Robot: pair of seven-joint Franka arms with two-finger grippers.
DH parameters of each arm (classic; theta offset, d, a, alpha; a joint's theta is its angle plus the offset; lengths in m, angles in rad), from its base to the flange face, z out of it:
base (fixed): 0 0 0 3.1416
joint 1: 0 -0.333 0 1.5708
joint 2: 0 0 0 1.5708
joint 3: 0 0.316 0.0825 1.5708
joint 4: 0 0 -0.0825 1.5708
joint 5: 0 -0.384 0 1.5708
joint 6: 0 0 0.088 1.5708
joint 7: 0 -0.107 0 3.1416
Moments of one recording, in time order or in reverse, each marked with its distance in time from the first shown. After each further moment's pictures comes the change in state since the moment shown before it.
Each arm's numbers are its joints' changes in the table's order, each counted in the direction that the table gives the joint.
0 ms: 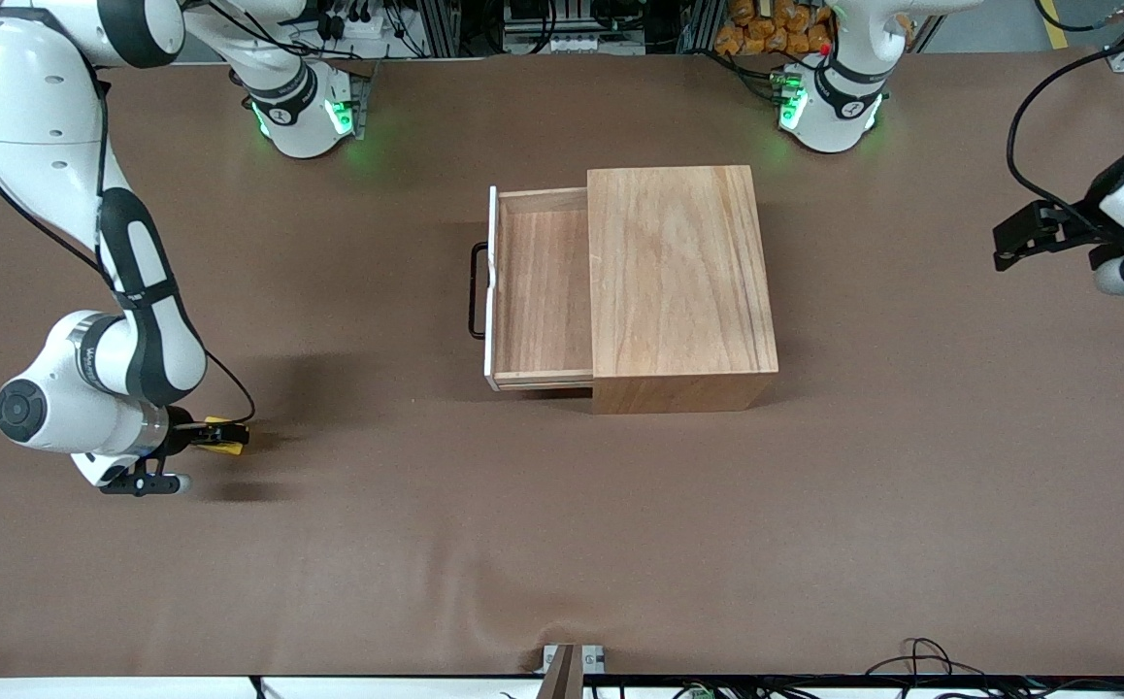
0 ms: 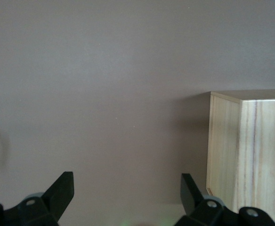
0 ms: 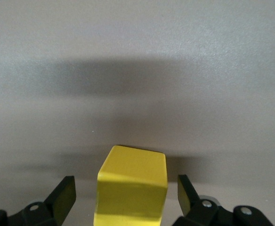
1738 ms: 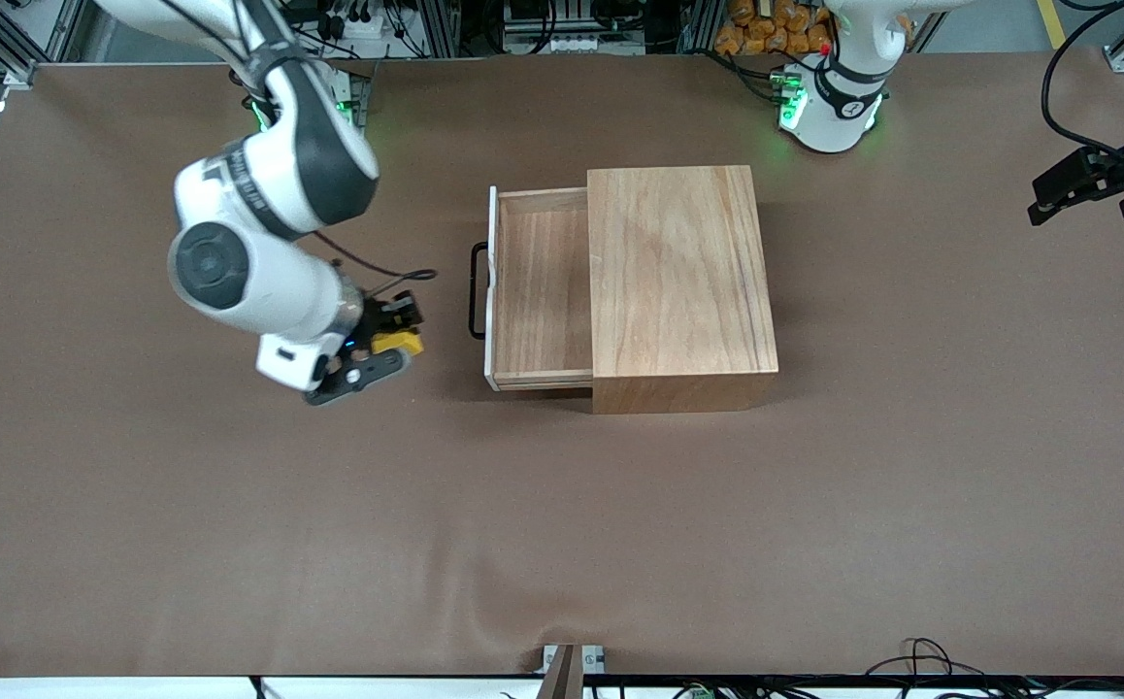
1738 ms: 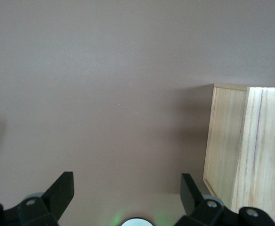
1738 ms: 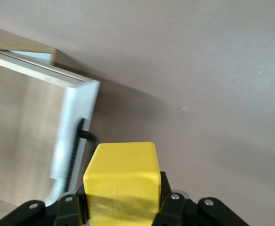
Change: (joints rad) left arm -0.083 -0.159 -0.012 -0.150 0.046 -0.010 -0.007; right arm -0.542 -0.337 0.023 0.087 -0.051 0.411 -0.289
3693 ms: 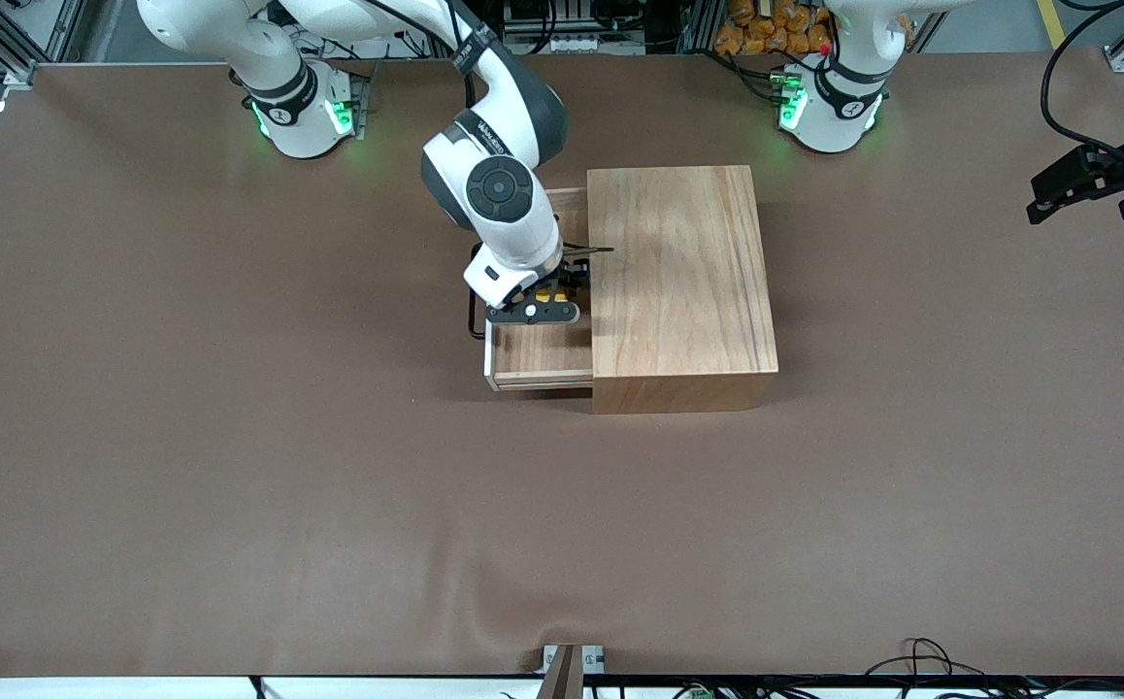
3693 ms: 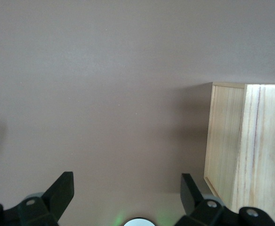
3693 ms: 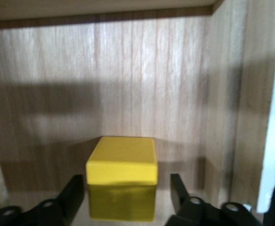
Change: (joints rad) left arm 0.000 -0.001 -0.002 0.000 0.002 0.000 -0.021; right arm -0.340 0.130 -0.016 -0.082 -0.004 -0.302 -0.611
